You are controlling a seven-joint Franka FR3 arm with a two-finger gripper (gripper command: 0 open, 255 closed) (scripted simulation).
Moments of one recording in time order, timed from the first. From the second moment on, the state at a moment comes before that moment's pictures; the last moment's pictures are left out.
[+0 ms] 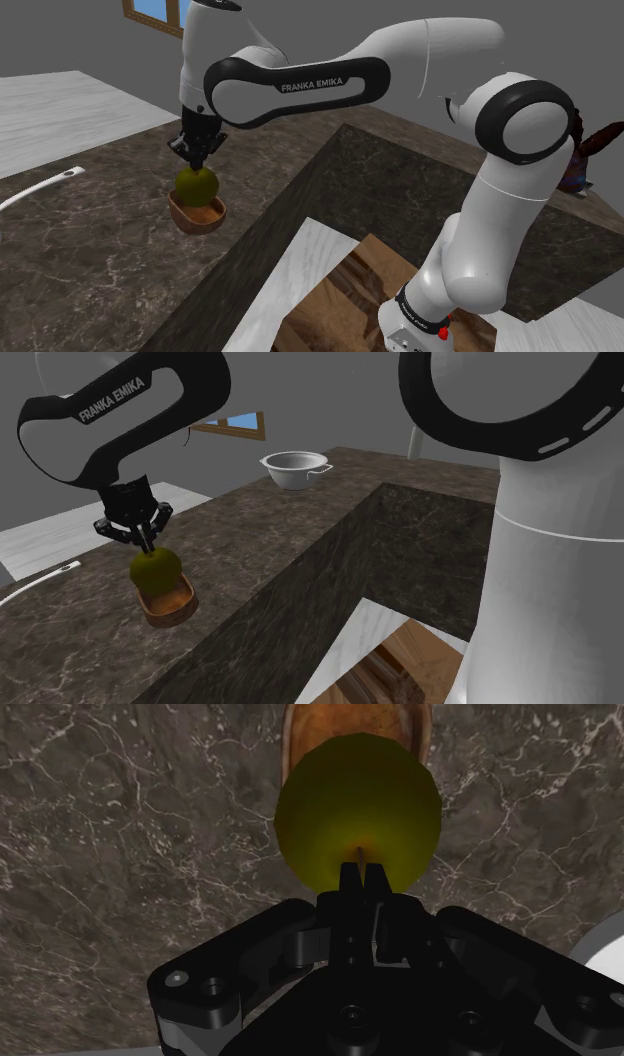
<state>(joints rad) 0.28 0.19 0.26 -1.76 -0.16 2.10 0.51</state>
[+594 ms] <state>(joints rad) 0.28 0.19 0.26 -1.76 -0.16 2.10 0.51</state>
